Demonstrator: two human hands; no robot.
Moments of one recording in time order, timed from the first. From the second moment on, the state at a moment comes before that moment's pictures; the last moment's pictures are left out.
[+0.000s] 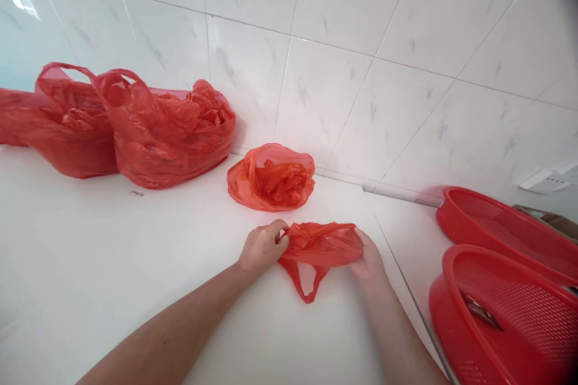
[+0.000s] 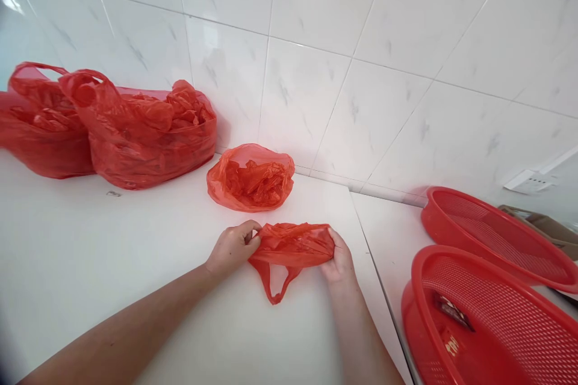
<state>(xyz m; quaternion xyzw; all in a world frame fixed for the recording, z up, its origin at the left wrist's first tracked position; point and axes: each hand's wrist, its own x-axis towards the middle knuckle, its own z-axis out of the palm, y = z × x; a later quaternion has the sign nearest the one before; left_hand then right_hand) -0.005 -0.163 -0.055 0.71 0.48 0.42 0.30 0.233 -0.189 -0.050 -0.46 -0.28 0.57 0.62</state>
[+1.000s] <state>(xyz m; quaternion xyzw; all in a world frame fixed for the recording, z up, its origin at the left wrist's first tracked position) -0.030 -0.138 -0.047 0.27 0.30 0.59 0.70 0.240 -0.196 -0.053 -0.57 -0.31 0.44 0.62</state>
